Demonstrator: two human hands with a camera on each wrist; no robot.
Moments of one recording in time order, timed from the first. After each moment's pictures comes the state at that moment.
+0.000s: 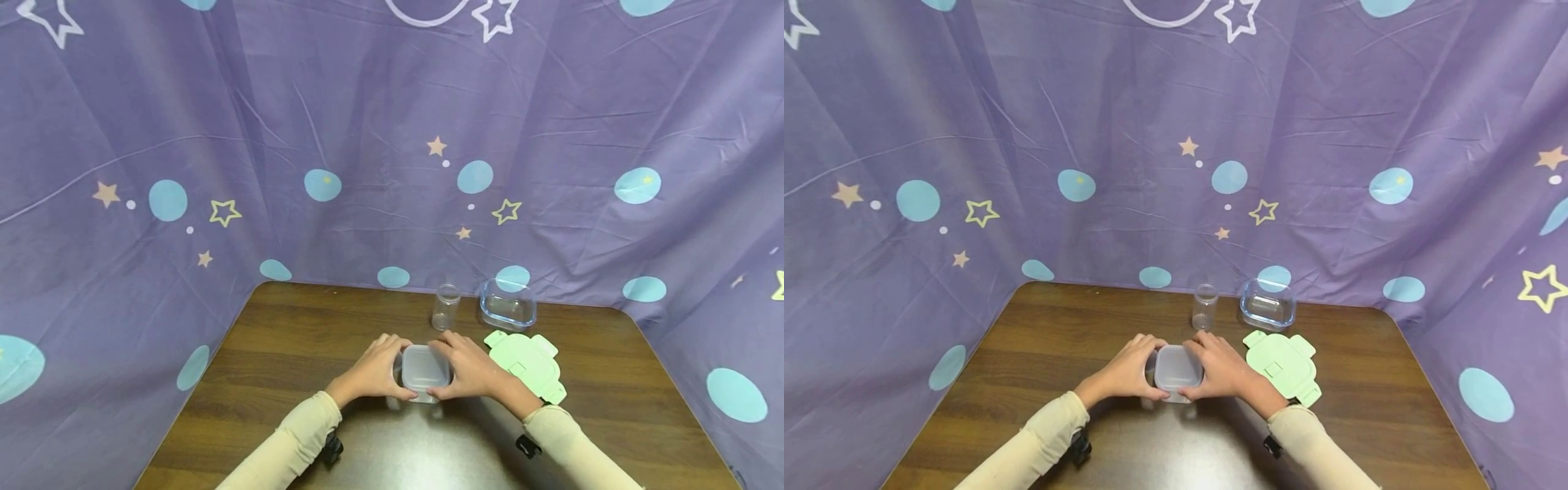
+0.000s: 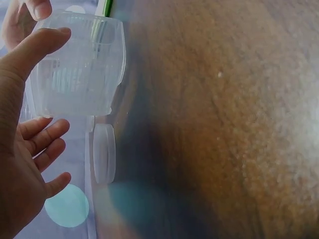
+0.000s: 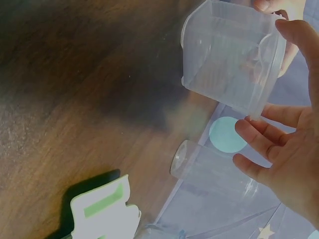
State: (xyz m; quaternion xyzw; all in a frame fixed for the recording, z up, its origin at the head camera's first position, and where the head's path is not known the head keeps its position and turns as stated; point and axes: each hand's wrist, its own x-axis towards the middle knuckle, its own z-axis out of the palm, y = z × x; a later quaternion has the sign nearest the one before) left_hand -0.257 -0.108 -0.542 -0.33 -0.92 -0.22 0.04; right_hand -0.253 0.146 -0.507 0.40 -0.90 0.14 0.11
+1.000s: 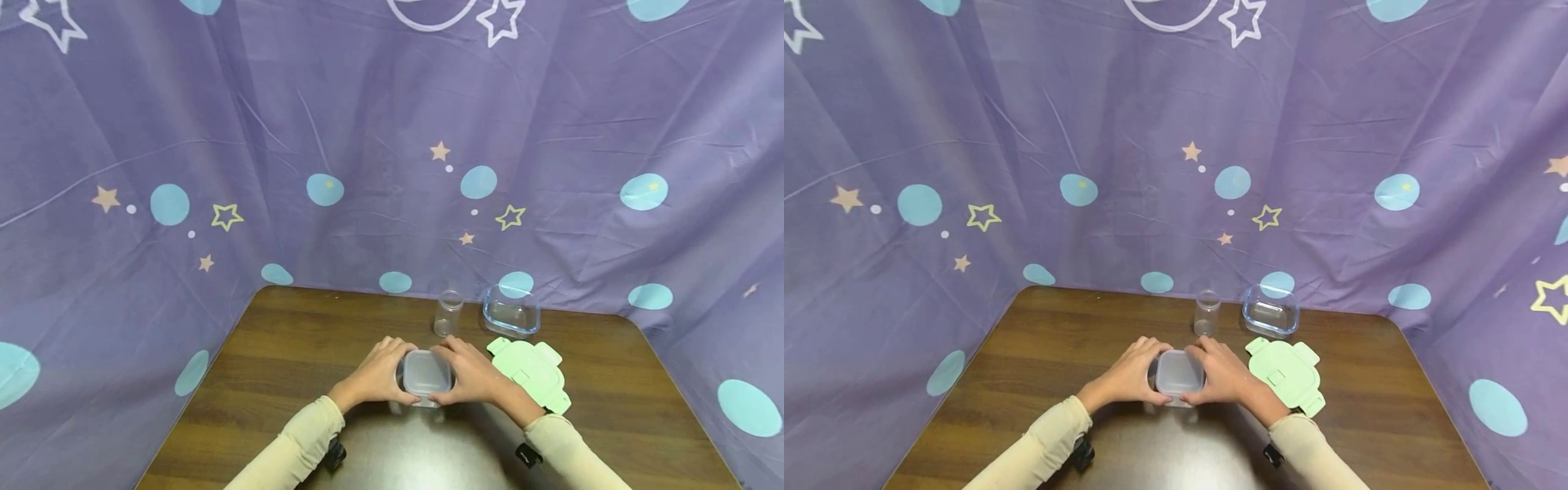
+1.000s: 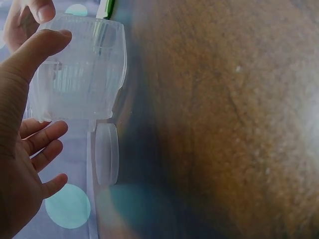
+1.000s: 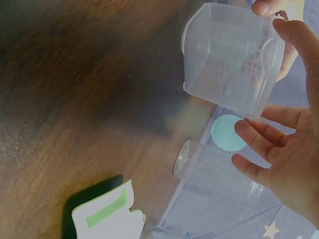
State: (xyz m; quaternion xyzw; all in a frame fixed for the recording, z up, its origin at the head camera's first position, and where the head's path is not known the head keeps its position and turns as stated) left_hand -0.261 -0.104 -0.540 -0.33 -0.92 -0.21 0.05; right_hand -0.259 0.145 -0.513 0.39 -0.90 0.16 0.10
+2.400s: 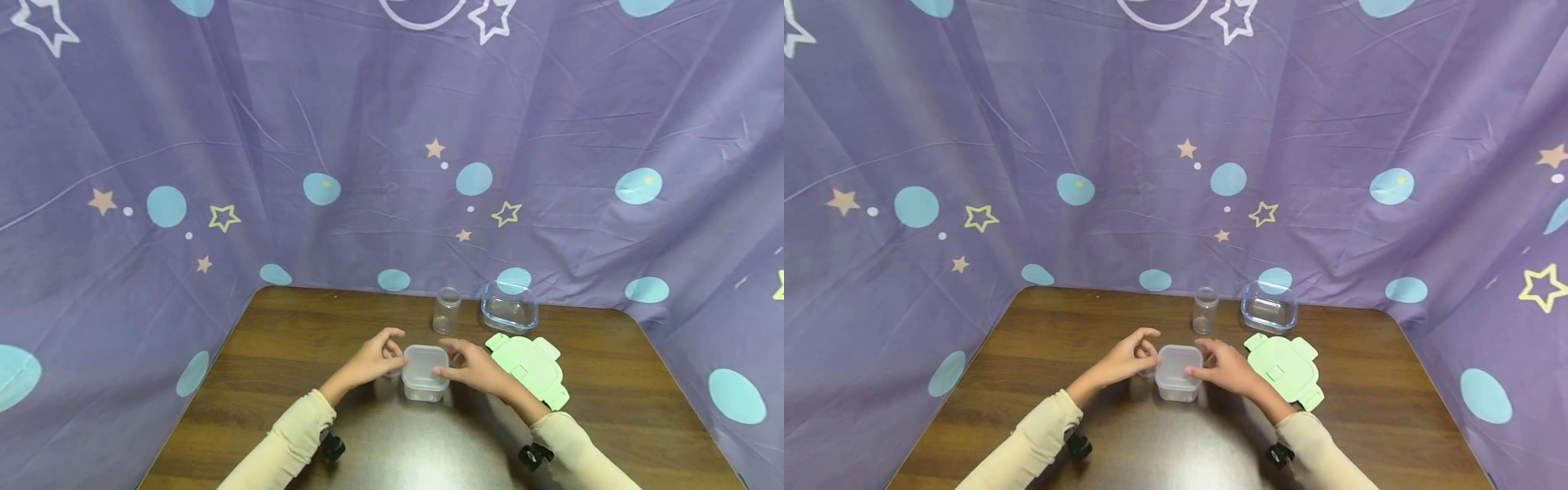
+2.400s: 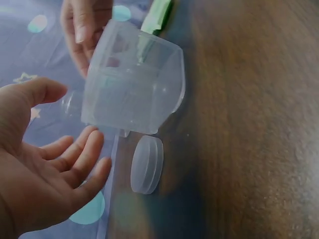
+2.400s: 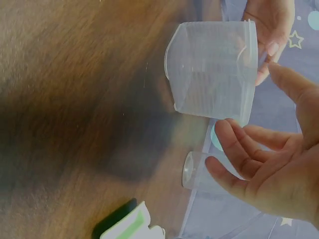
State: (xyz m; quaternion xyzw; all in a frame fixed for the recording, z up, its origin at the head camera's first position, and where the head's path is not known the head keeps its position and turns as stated) left_hand -0.264 -0.114 -0.520 -0.20 -0.83 -0.51 -0.09; right_hand -0.256 0.157 -0.510 0.26 -0.88 0.40 -0.05
